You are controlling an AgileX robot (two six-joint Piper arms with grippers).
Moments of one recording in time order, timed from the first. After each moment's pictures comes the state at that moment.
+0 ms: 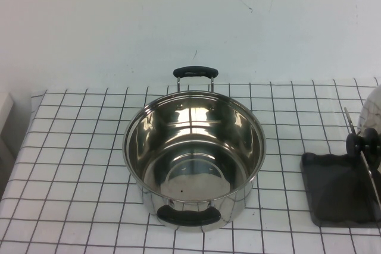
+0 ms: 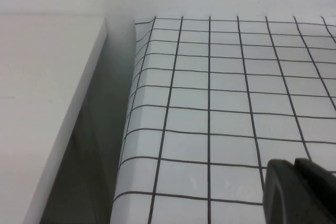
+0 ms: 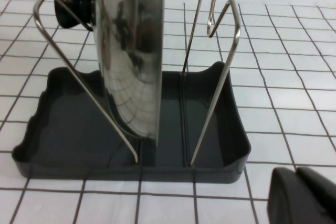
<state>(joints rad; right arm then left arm) -0.07 -0.01 0.03 -0.02 0.42 -0.02 -0.04 -0.01 0.02 -0.10 0.37 0.01</state>
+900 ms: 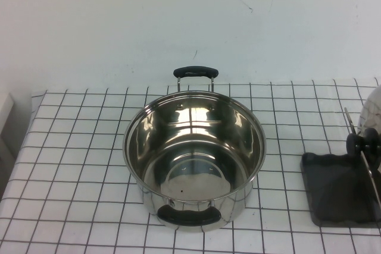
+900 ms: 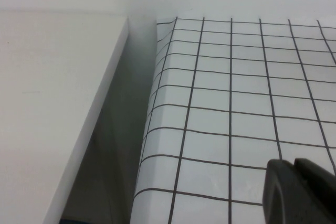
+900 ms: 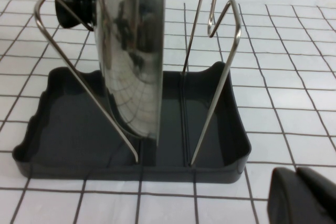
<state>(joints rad) -0.07 -0.01 0.03 -0.02 0.42 -0.03 0.01 -0.01 0.02 -0.10 0.37 0.01</state>
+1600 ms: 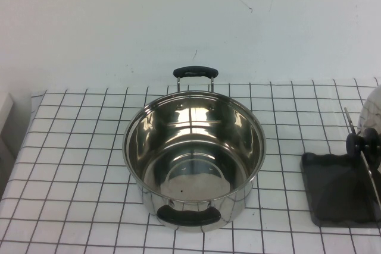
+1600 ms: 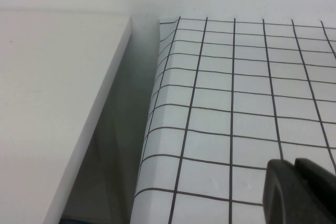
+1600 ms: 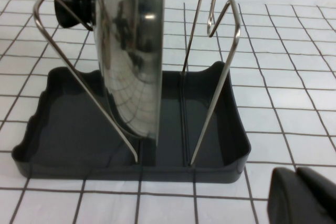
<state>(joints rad) -0.07 -0.01 0.03 -0.02 0.42 -0.03 0.03 -0.01 0.02 -0.10 0.37 0.01</state>
